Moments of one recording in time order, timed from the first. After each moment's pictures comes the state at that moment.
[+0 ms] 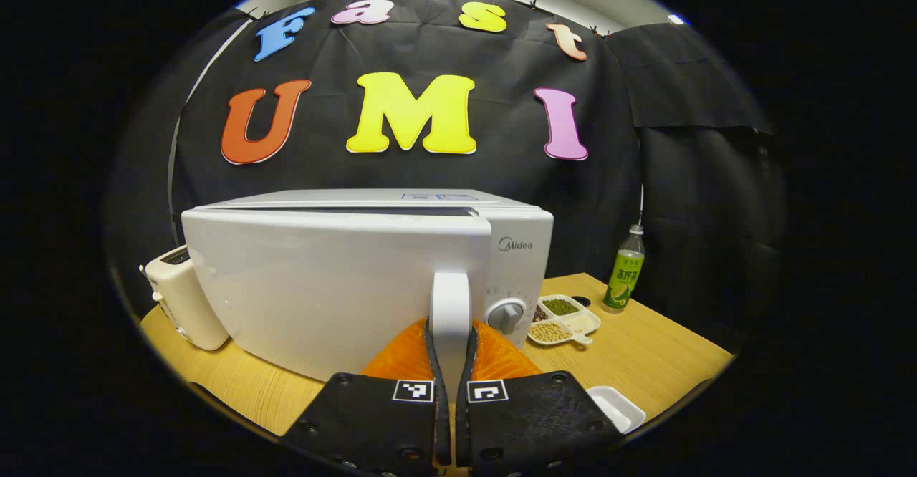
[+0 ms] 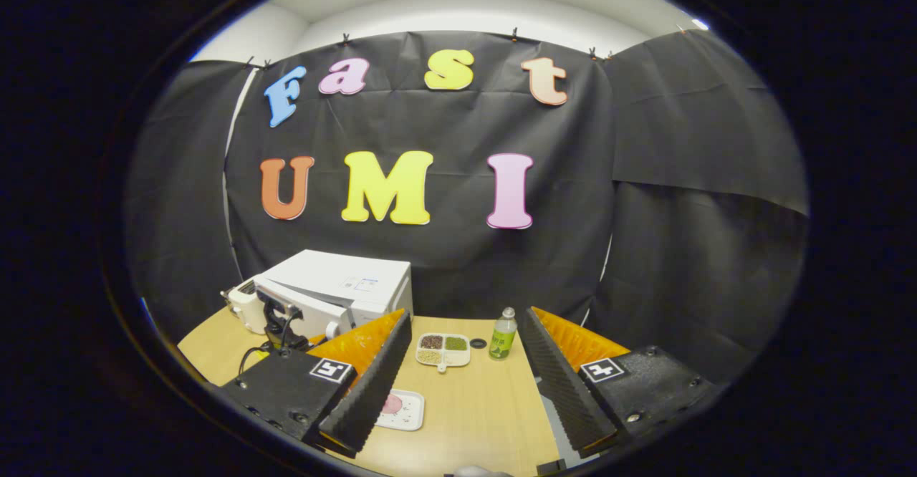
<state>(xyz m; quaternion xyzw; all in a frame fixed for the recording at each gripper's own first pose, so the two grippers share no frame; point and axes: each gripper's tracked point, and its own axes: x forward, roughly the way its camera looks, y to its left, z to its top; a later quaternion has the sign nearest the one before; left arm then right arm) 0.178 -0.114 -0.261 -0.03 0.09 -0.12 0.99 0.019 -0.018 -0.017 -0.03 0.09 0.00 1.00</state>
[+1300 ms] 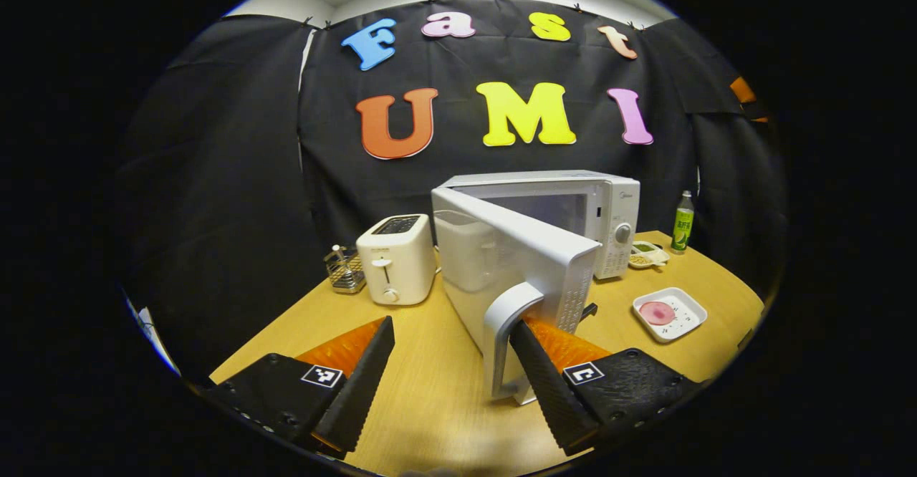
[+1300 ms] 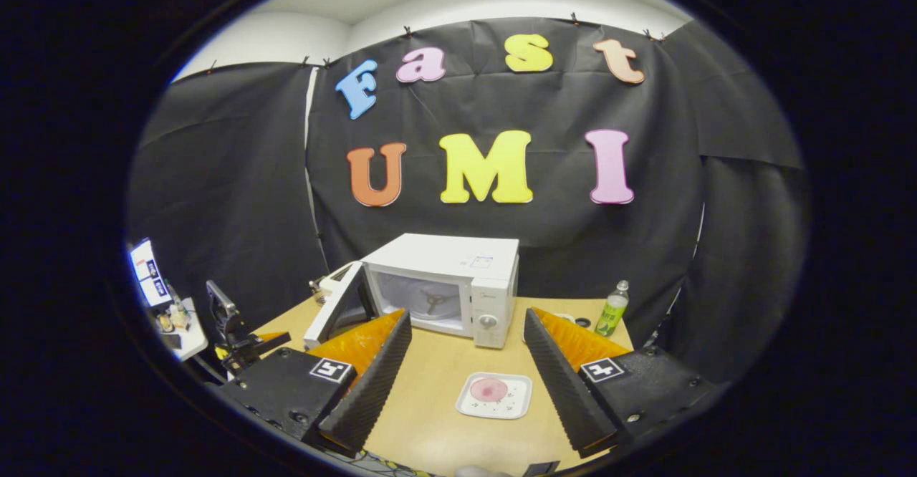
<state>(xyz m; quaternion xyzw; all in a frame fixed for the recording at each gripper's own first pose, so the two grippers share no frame) -0.025 0.145 -0.266 0.02 0.15 0.07 0.99 -0.010 0.130 -0.071 0.01 0.12 0.16 0.98</state>
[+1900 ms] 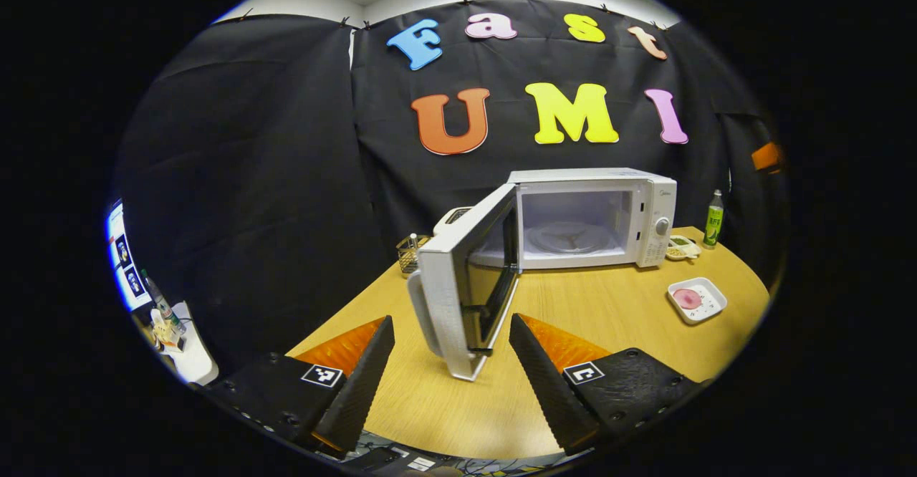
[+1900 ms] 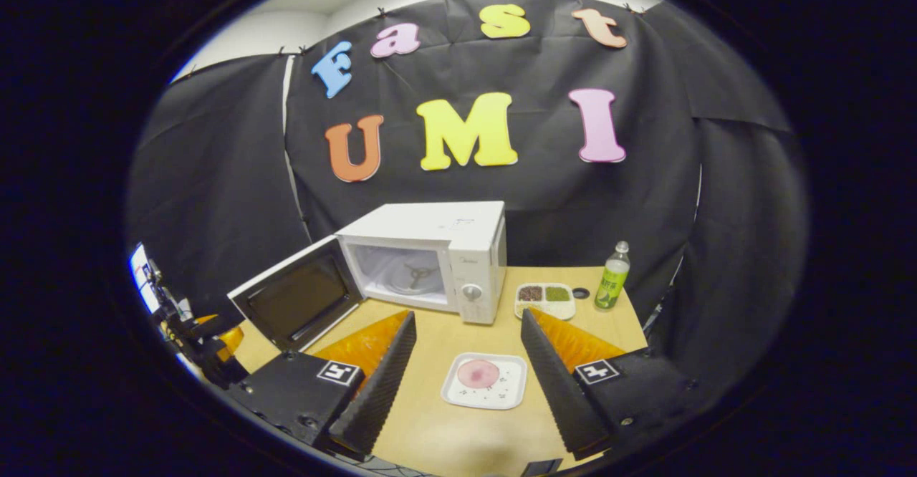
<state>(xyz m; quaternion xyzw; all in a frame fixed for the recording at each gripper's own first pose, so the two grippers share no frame) -0.091 0.184 -0.244 0.02 0.15 0.13 0.98 0.040 0.086 -0.163 0.02 0.19 0.13 0.97</state>
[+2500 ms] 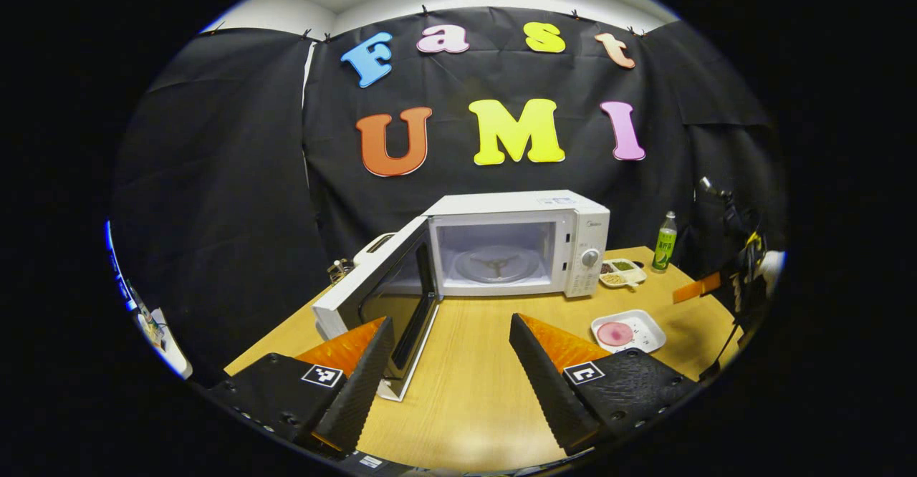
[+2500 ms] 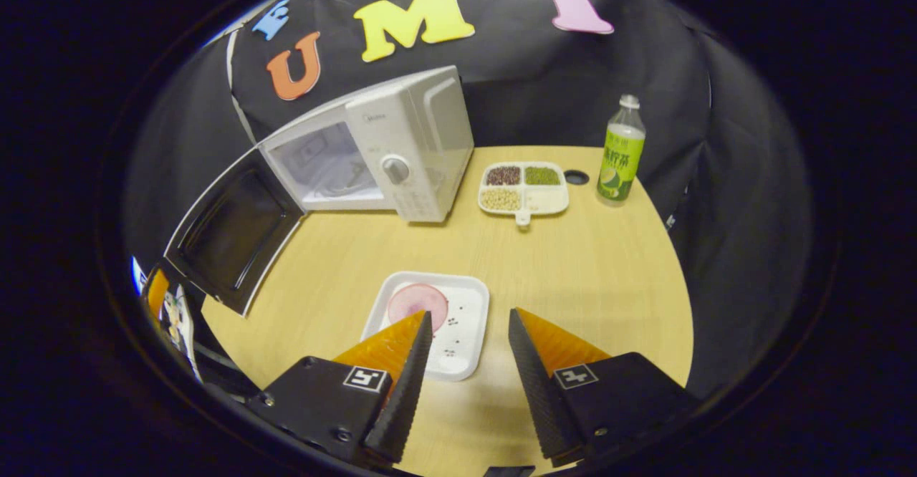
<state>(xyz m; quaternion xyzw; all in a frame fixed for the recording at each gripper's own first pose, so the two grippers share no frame) -0.052 0.045 -0.186 0.01 0.13 0.07 0.99 0.111 0.040 -0.366 0.06 0.40 0.14 0.90</state>
